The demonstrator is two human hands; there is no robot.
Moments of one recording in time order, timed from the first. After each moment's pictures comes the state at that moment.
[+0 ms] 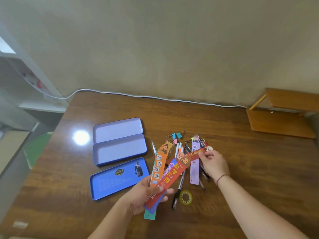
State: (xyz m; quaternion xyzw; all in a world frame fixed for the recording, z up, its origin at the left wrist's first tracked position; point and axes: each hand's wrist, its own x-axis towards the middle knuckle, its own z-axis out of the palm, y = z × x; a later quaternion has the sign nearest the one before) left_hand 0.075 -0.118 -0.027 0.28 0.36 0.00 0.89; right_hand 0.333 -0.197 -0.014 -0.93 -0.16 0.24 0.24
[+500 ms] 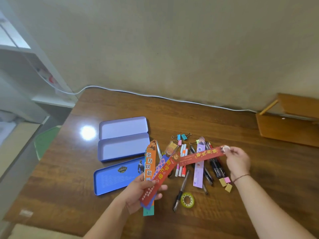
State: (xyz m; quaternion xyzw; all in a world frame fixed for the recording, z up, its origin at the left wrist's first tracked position) left_hand 0.061 -0.114 -0.032 0.20 0.42 0.08 0.88; right_hand 0.385 -0.202 -0.018 -0.88 -0.02 0.19 0.44
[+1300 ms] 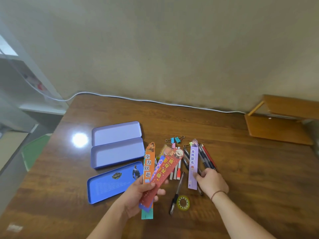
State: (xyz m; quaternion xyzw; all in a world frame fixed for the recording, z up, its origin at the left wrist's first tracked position) left_hand 0.073 -0.112 -0.030 0.23 0.32 0.09 0.91; right_hand 0.316 -0.223 -0.031 -0.94 -0.22 0.24 0.05
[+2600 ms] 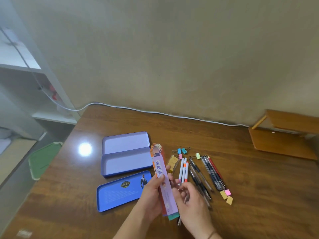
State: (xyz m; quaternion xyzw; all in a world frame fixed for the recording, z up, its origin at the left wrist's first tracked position) left_hand 0.108 -0.121 0.001 0.15 0.32 0.24 0.90; right_hand 0.200 -0.220 0.034 -0.85 -0.32 0.31 0.27
